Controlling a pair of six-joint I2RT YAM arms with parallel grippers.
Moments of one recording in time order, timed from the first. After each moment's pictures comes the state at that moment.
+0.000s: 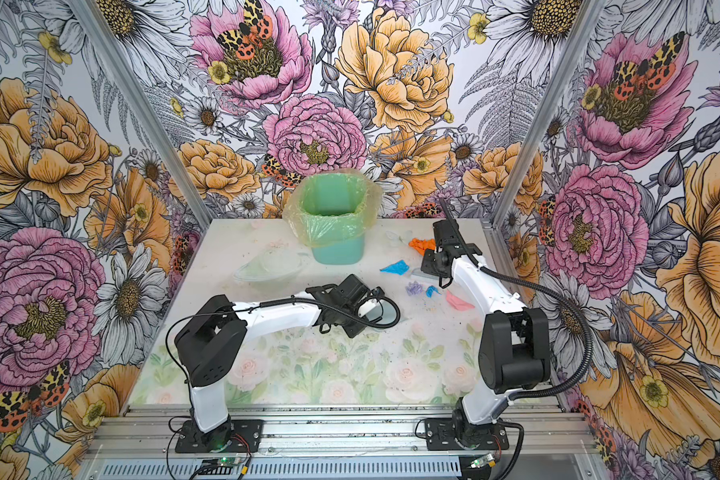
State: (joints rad) left arm -0.89 1.91 1.28 -0.45 0.02 0.12; right arm 0.11 1.64 1.31 -0.68 0.04 0.33
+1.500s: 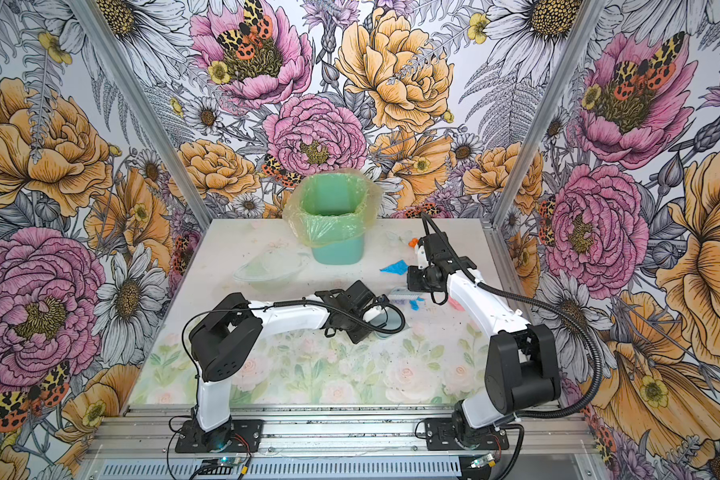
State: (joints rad) left arm -0.91 1.97 1.29 -0.43 0.05 0.12; right arm 0.20 1.49 1.17 -0.69 -0.19 0.22
